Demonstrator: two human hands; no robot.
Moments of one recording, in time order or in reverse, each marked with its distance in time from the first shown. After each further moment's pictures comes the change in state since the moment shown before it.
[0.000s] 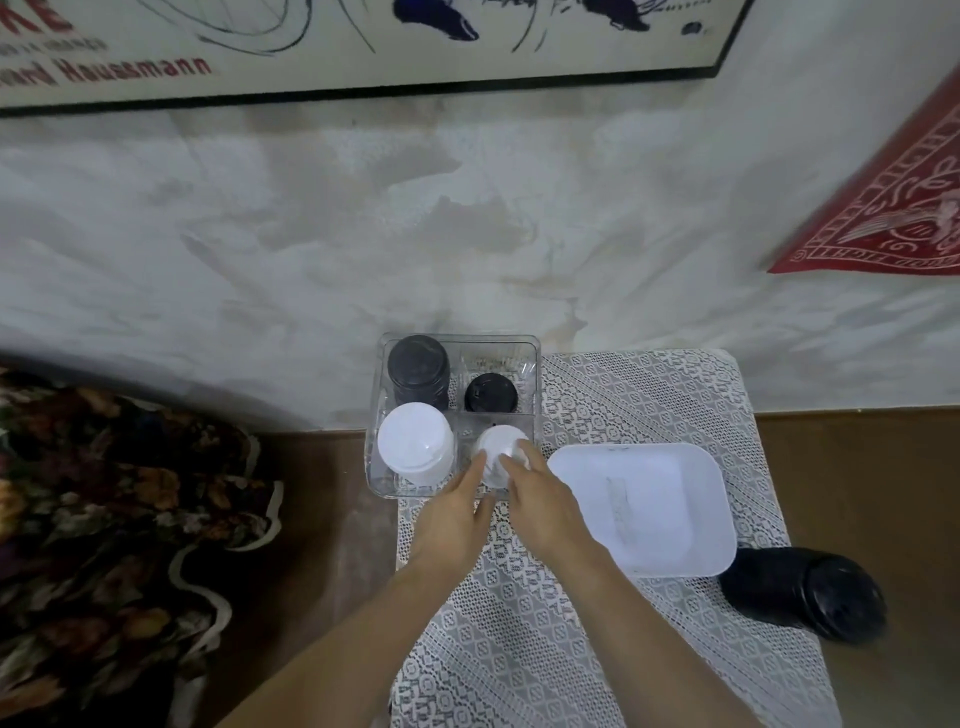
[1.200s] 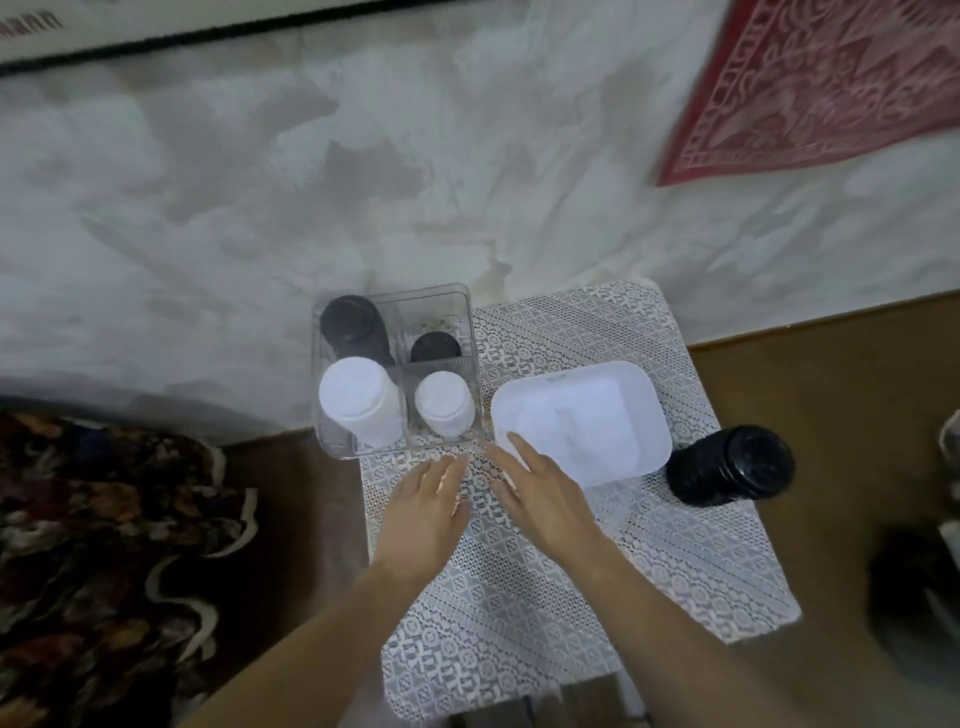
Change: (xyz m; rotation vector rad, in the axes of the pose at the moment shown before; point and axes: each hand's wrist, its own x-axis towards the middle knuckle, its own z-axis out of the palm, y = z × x) left_hand -0.058 -0.022 0.044 0.430 0.022 0.329; right_hand -0.091 0.065 0.042 -0.065 0.205 -0.084
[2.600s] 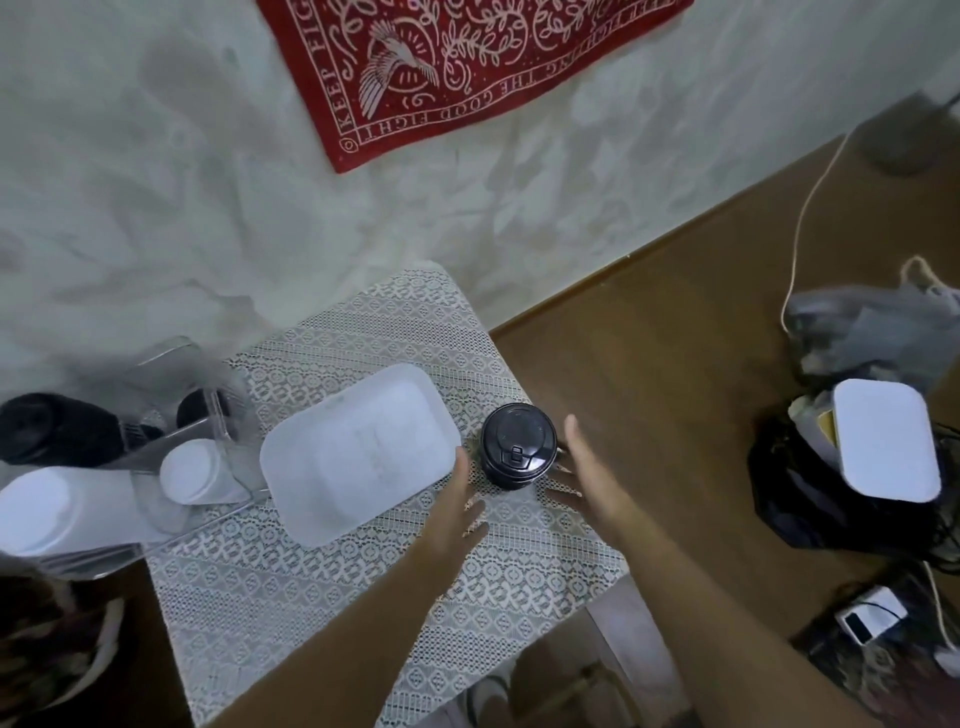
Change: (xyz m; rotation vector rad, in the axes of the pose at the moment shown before) left_hand 0.085 0.294 0.066 -1.376 -0.596 -0.601; right_hand -0.116 0.276 -0.079 1.408 0.103 0.776
